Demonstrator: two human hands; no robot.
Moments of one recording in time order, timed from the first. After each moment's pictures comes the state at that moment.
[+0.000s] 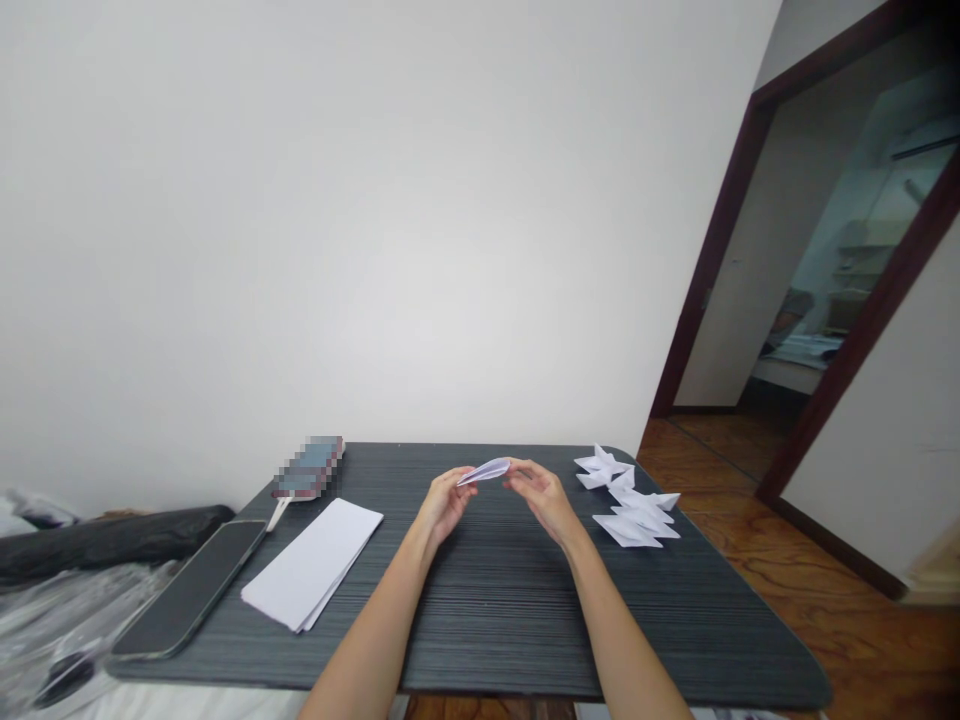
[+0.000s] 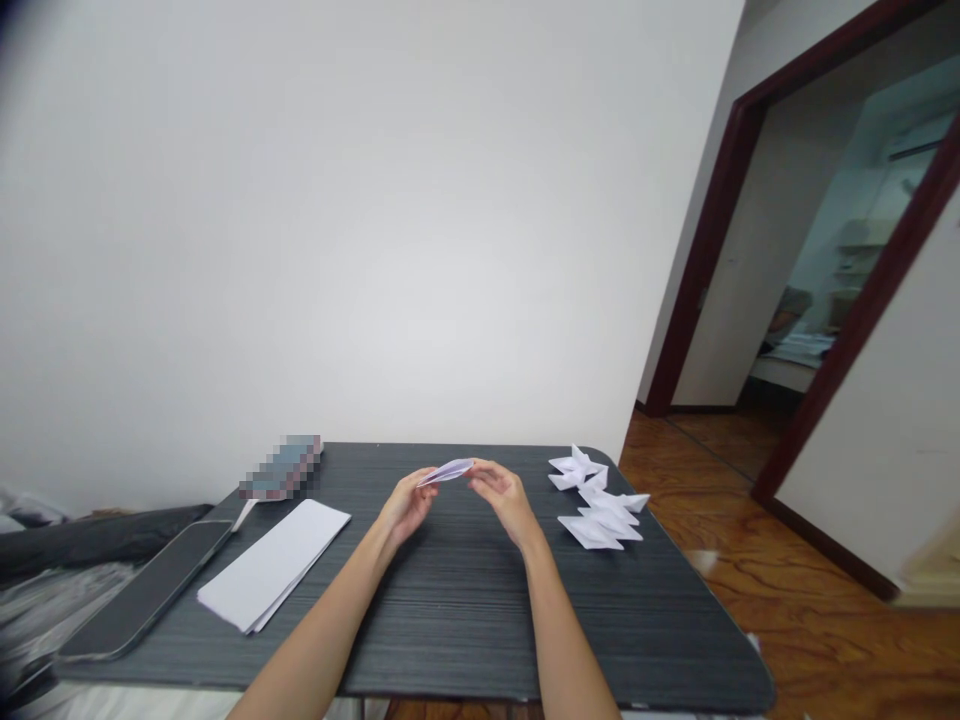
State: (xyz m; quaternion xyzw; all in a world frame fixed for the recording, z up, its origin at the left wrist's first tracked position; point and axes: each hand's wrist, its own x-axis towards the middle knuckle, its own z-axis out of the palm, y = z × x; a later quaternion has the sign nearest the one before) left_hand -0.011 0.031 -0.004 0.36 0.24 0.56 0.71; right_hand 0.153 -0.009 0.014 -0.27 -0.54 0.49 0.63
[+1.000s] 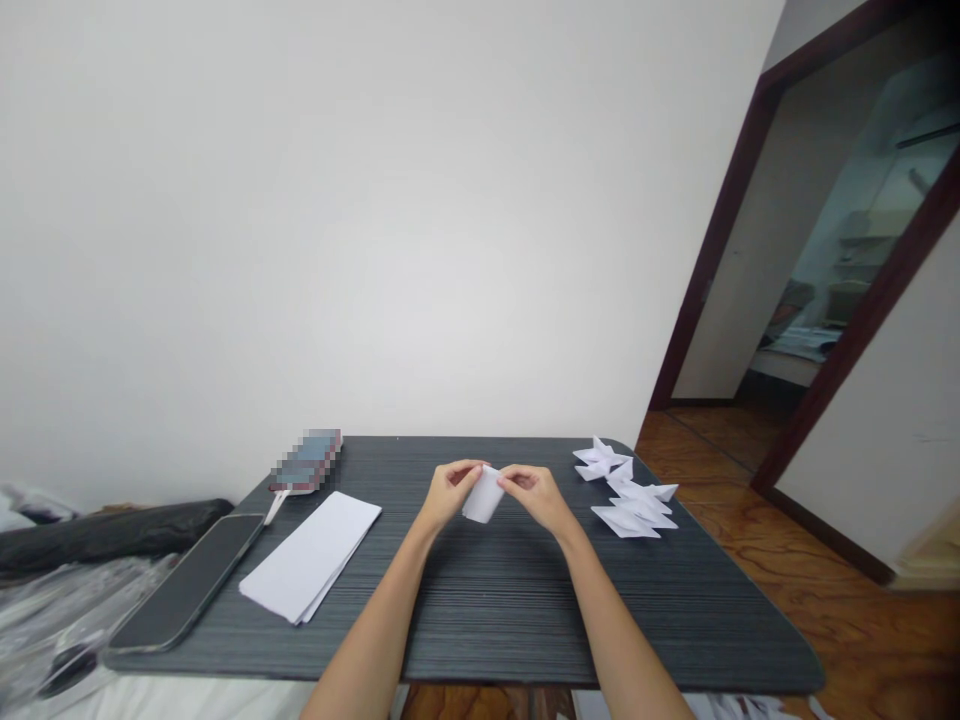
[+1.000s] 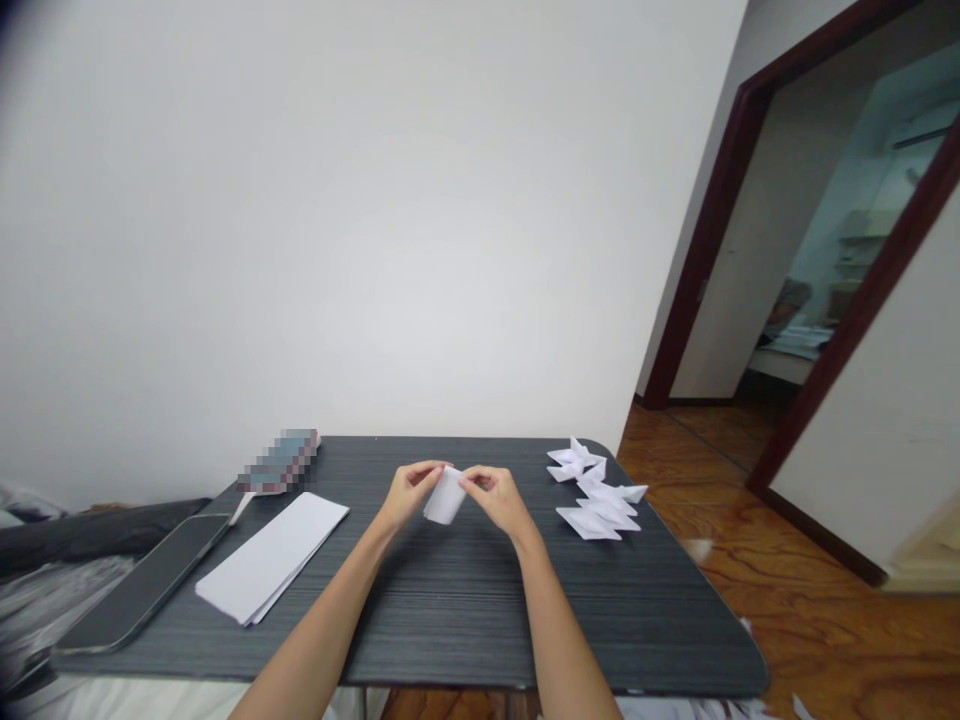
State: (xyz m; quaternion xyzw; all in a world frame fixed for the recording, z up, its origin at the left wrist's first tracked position) left_hand -0.008 0.015 0.013 0.65 0.31 0.51 0.47; right_hand 0.151 -0.004 0.008 -0.34 -0.64 0.40 0.56
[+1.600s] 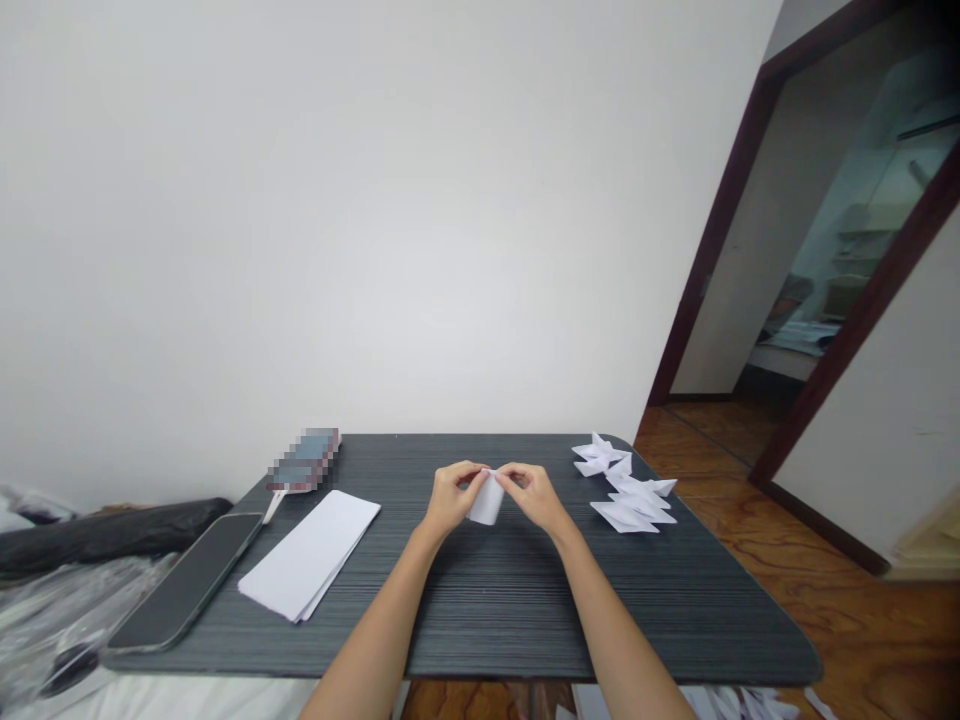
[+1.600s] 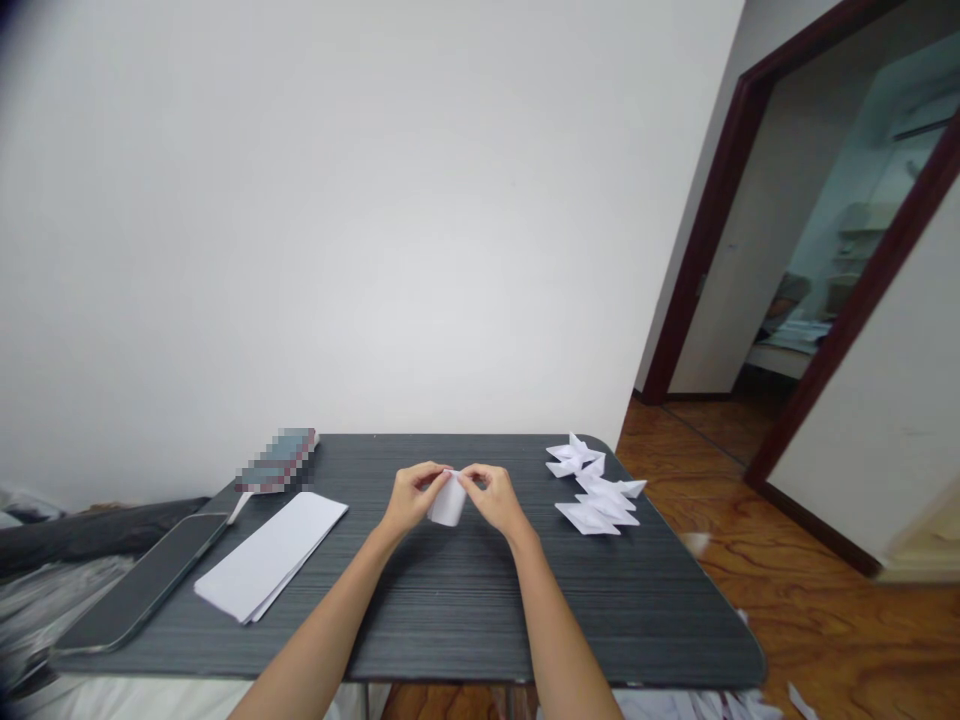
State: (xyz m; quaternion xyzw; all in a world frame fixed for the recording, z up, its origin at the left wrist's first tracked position) left_hand 0.000 0.005 0.011 0.71 0.33 0.53 0.31; right_hand 0.150 0.001 -0.004 -0.39 -0.69 0.29 0.54
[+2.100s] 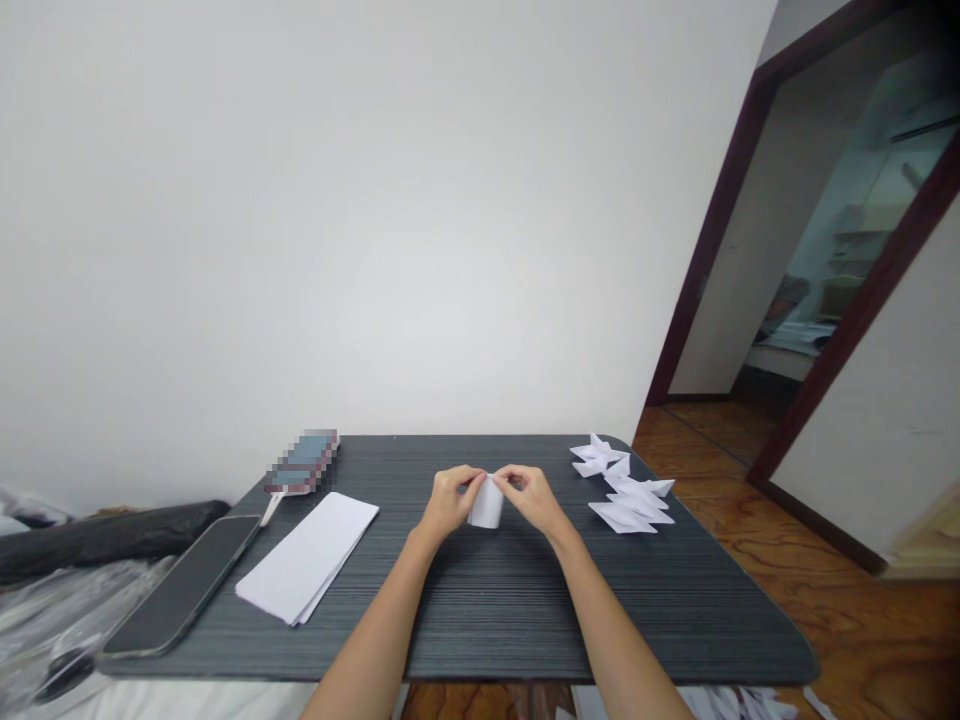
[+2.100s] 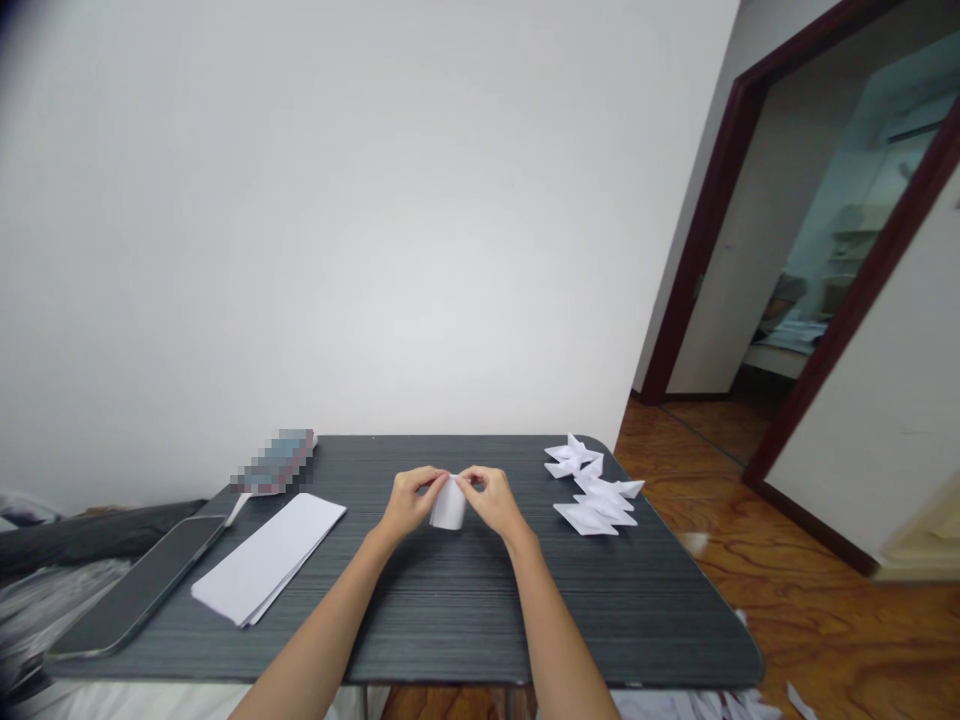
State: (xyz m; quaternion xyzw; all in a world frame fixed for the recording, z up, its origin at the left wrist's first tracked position) left_hand -0.003 0.004 0.013 0.74 0.32 0.52 0.28; right_hand 0.151 0.003 -0.007 -0.41 -0.68 0.28 0.54
